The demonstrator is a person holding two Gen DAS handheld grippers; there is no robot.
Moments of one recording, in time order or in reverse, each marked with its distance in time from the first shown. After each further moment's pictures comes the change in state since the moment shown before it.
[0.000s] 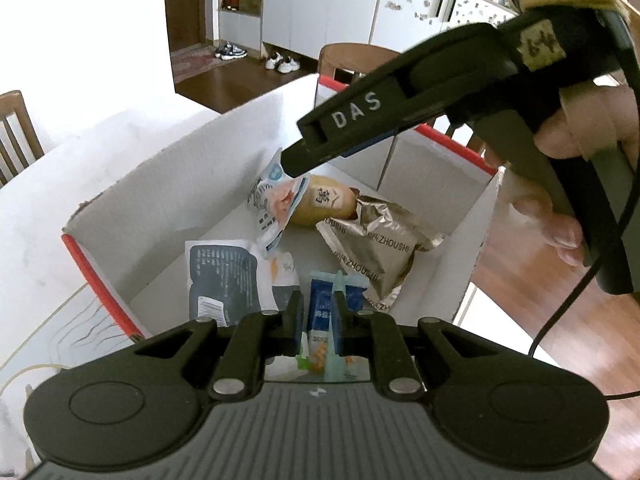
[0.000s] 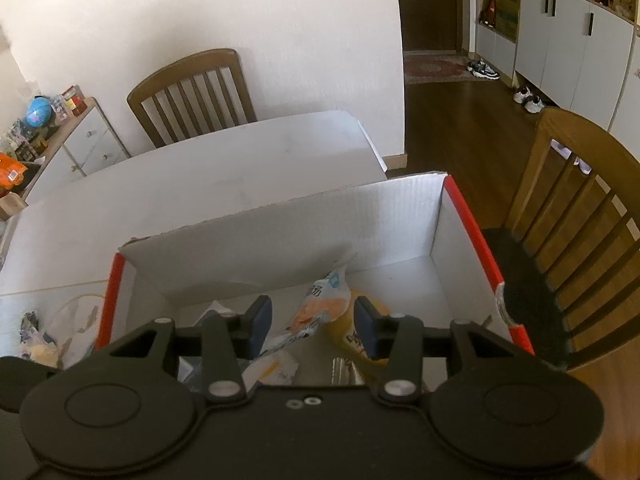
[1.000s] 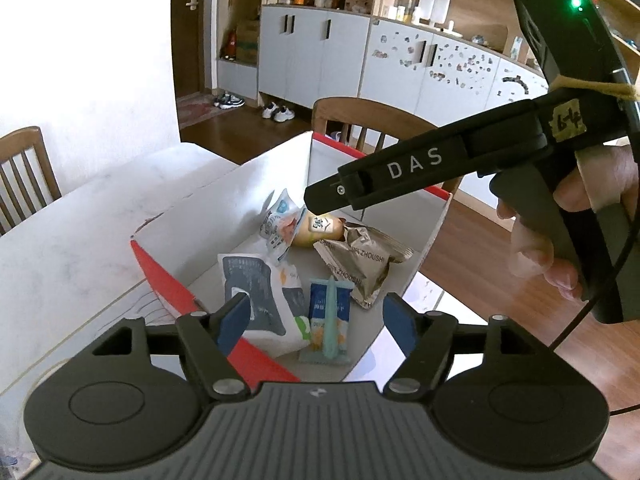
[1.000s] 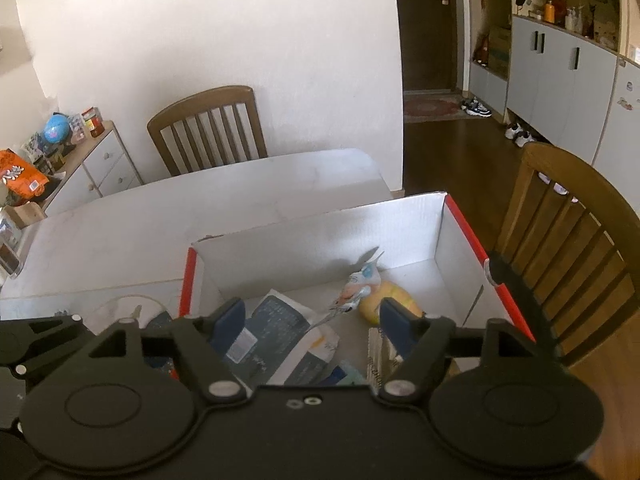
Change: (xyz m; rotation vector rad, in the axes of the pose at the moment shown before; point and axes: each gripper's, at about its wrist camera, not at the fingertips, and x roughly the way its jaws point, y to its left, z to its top) left arm -0.076 0.000 -0.035 0.026 -0.155 -0.012; right arm -0.066 0.054 -0.035 0.001 -0.125 -0.032
